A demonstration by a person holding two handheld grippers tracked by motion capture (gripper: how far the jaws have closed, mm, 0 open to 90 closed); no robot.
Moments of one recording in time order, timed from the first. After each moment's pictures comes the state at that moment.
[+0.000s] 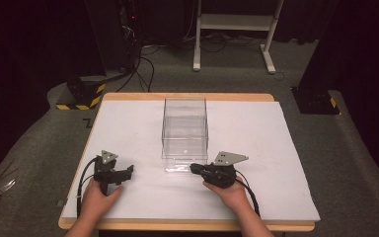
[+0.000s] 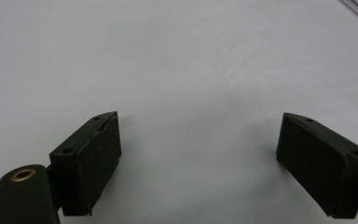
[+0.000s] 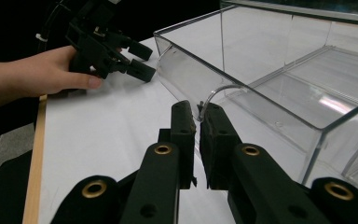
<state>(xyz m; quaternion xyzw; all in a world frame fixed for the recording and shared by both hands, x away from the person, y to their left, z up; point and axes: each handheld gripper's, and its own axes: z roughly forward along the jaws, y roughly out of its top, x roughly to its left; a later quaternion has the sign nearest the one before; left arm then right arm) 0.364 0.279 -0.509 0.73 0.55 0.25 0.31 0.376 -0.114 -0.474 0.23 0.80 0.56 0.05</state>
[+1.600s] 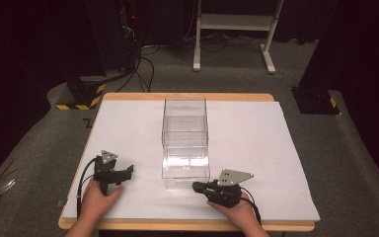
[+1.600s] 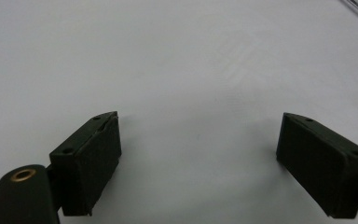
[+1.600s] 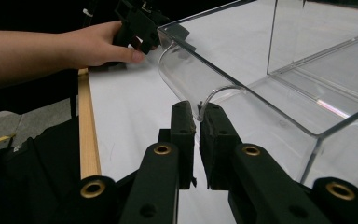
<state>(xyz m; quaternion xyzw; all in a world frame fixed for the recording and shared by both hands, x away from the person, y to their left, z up) 0.364 0.279 -0.509 0.73 0.56 0.25 0.31 0.328 -0.126 -0.478 0.19 0.81 0.55 0.04</state>
